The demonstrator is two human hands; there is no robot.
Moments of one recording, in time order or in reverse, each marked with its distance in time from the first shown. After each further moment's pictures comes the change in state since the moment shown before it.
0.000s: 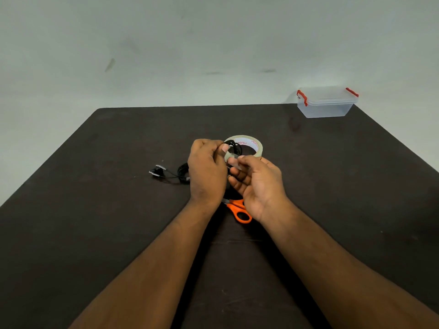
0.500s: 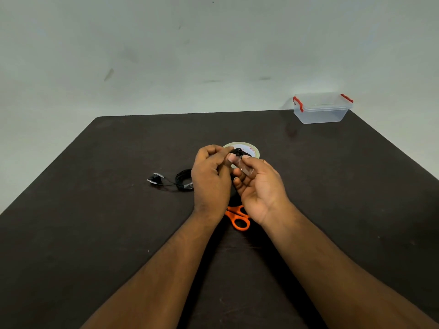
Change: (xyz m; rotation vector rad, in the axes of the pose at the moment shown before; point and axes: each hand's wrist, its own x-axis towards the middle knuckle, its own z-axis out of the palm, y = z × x) left_hand -0.010 0.008 0.004 -0.124 -0.054 0.029; right_hand 0.006 -0.006 -0.004 0.124 -0.095 -0.003
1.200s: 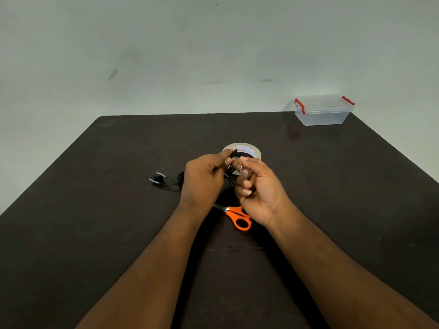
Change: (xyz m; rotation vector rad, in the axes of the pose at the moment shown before) left_hand 0.012 -0.015 -0.022 0.104 -0.178 0.155; right_hand 0.003 -0.002 -0.003 -0.021 -0.128 0.100
